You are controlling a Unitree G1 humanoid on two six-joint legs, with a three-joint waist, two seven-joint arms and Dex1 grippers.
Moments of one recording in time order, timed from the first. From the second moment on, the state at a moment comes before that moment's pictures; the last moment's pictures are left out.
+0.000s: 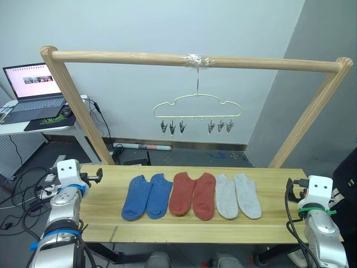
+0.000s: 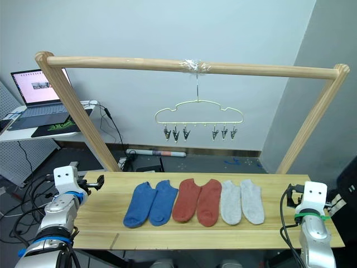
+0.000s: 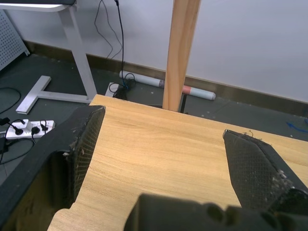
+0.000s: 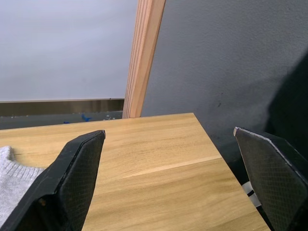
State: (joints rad) left arm -0.38 0.57 0.28 0.97 -0.12 -0.10 -0.27; right arm 0.13 -0.26 -0.35 -0.01 0.07 0.20 0.02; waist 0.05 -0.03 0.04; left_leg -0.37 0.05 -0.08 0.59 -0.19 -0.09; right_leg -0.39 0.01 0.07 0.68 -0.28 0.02
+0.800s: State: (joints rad) left arm -0.32 0.58 0.32 0.78 -0.17 -0.07 -0.30; right arm 0.12 -0.29 -0.34 0.01 0.06 0.19 0.05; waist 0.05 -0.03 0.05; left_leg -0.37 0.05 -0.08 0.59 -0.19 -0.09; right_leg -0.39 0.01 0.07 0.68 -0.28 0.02
